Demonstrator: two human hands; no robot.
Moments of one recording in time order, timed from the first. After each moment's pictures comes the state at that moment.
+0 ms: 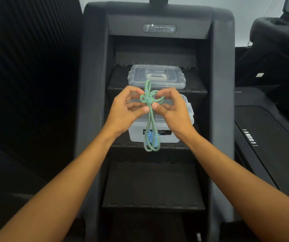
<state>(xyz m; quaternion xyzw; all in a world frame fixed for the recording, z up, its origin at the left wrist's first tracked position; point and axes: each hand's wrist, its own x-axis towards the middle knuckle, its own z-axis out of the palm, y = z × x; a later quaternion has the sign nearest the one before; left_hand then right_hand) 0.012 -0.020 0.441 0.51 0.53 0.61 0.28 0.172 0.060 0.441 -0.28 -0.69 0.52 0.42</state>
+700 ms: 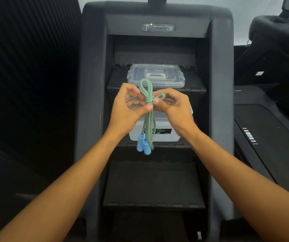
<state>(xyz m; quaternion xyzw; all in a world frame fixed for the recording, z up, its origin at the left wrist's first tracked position) 0.029 -0.022 0.444 0.48 0.54 0.65 0.24 0.174 0.061 0.445 -0.26 -0.67 0.53 0.45</state>
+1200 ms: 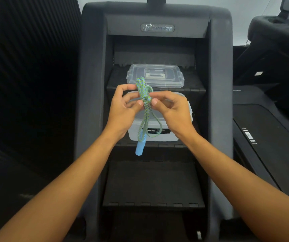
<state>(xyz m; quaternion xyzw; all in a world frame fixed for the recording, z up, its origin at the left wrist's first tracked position) 0.028 -0.020 0.442 0.41 0.51 0.68 0.32 0.174 0.053 0.441 -0.27 -0.70 0.48 0.46</state>
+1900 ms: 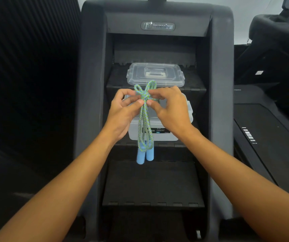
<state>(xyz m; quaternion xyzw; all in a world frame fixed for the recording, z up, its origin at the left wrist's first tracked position) 0.023 -0.021 0.436 0.36 0.45 0.70 0.42 0.167 0.056 0.450 -0.32 -0.83 0.19 0.41</state>
